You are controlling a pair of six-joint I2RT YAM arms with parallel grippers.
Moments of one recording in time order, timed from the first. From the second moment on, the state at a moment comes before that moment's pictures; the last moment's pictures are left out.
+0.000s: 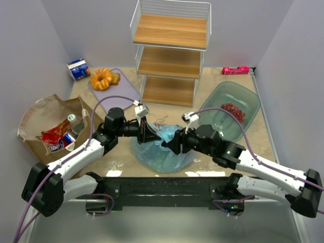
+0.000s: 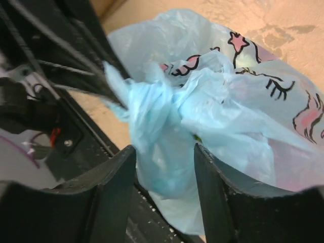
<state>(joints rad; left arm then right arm) -0.53 1.12 0.61 0.22 0.88 -0.32 0.98 0.97 0.70 -0.17 0.06 0.49</state>
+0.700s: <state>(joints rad) -0.60 1.08 0.64 0.11 0.72 -0.22 0.98 0.83 0.88 -0.28 0.04 0.81</state>
